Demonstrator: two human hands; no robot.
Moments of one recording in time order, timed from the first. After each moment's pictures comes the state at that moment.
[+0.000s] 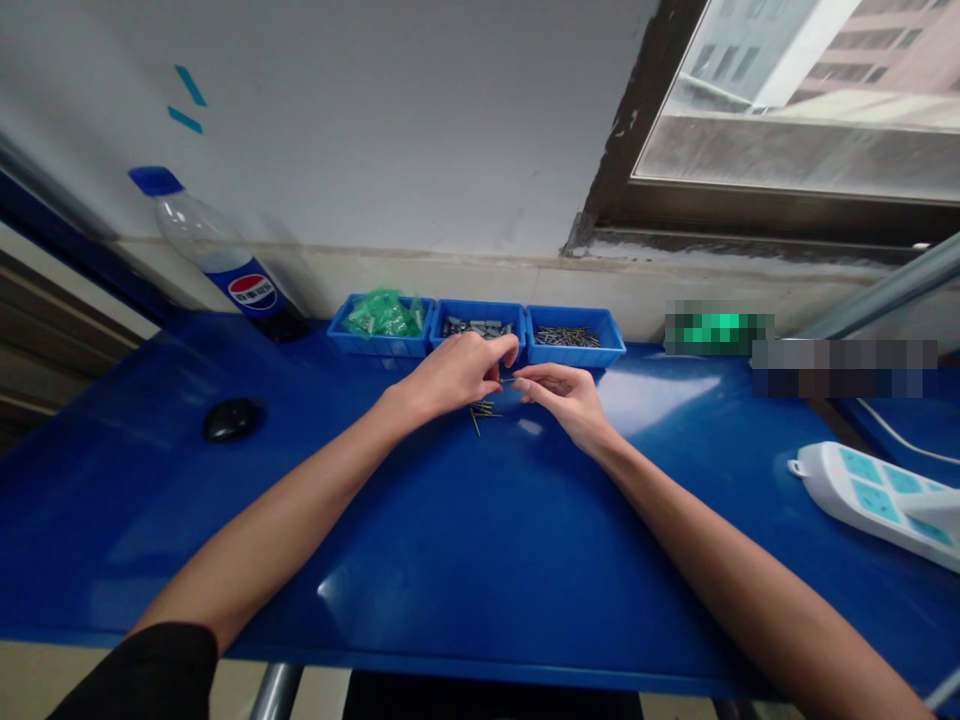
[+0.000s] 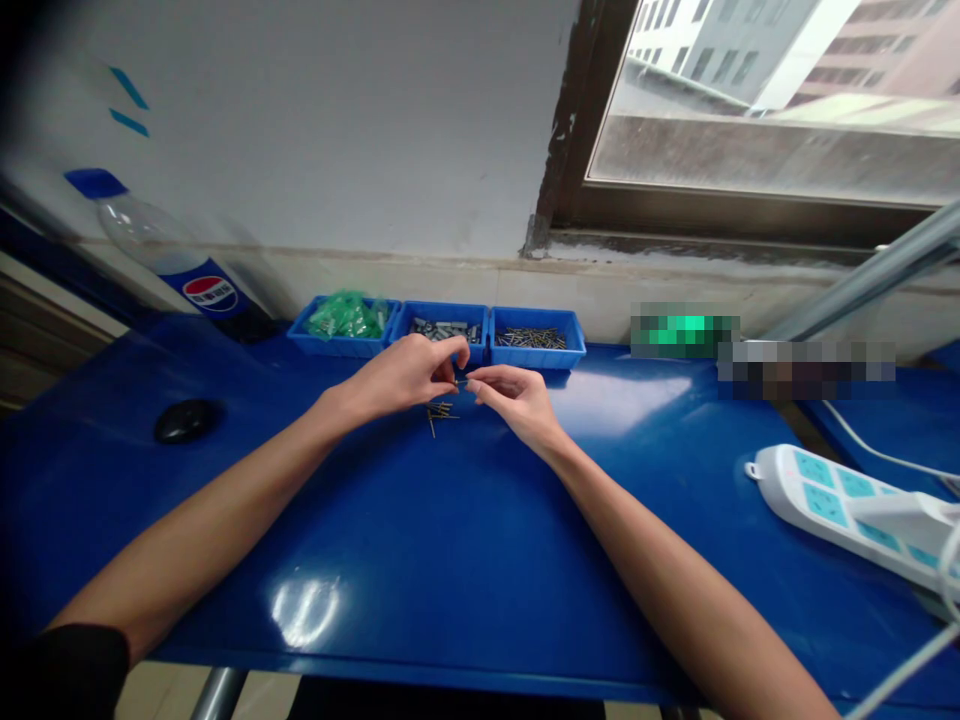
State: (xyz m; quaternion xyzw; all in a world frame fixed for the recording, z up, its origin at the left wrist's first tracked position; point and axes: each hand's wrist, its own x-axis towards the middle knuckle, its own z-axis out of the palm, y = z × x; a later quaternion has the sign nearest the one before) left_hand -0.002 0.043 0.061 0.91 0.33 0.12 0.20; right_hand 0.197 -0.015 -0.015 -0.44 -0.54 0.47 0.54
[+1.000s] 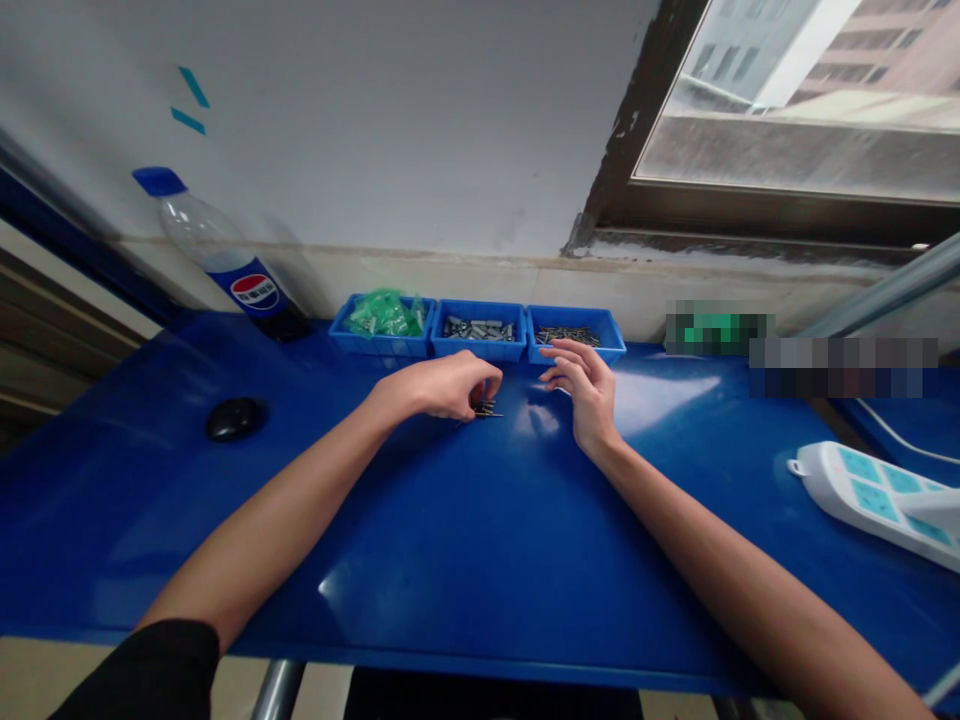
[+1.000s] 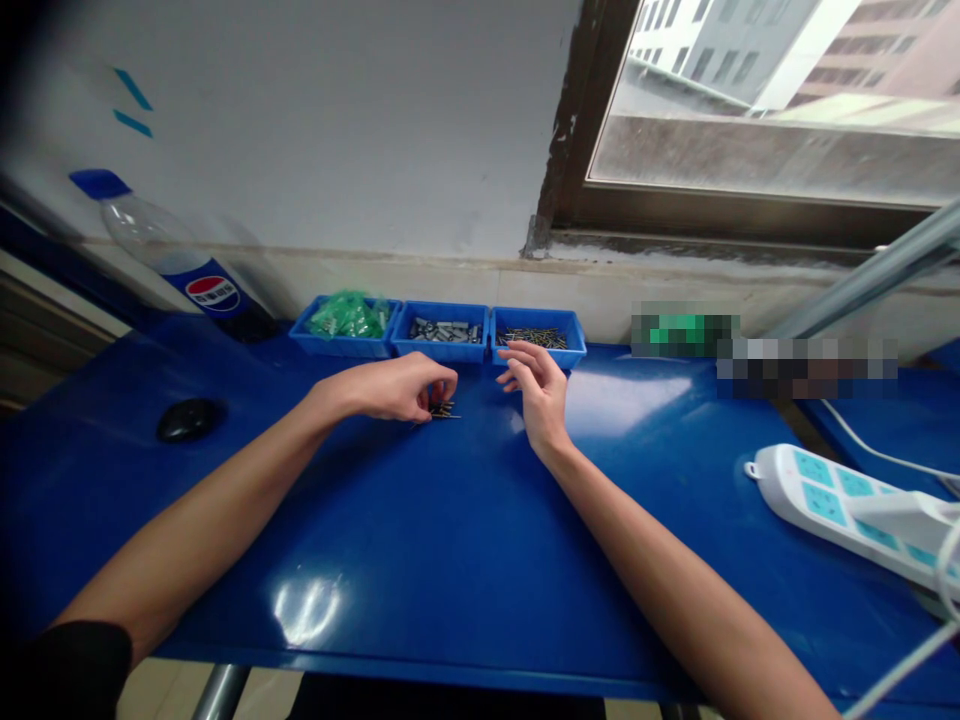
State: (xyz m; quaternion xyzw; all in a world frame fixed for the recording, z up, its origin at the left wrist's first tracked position) left_hand -0.016 0.053 0.057 0.92 0.30 -0.06 0.25; right_hand 0.205 -0.012 -0.022 -0.47 -0.46 0.37 0.65
